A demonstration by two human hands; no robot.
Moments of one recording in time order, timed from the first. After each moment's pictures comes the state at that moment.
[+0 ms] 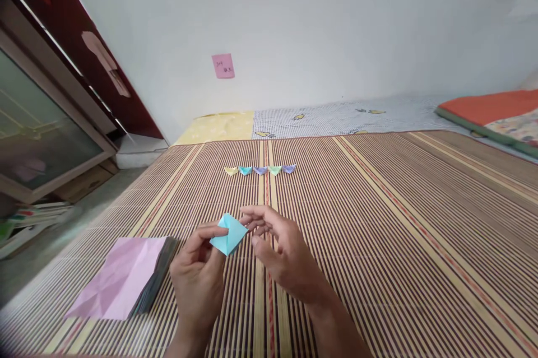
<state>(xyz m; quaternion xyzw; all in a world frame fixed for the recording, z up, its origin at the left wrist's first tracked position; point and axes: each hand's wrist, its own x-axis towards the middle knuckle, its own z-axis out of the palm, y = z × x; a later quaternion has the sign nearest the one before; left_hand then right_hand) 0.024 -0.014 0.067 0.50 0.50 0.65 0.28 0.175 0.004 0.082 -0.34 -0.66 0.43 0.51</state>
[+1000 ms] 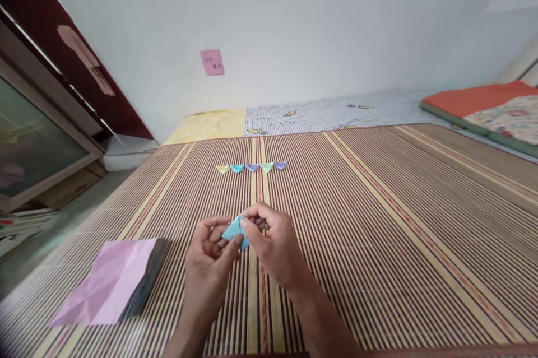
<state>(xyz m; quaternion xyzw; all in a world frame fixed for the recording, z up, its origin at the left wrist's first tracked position) 0.034 -0.011 0.062 0.46 0.45 0.59 0.49 0.168 0.009 0.077 -0.42 -0.62 0.40 0.53</state>
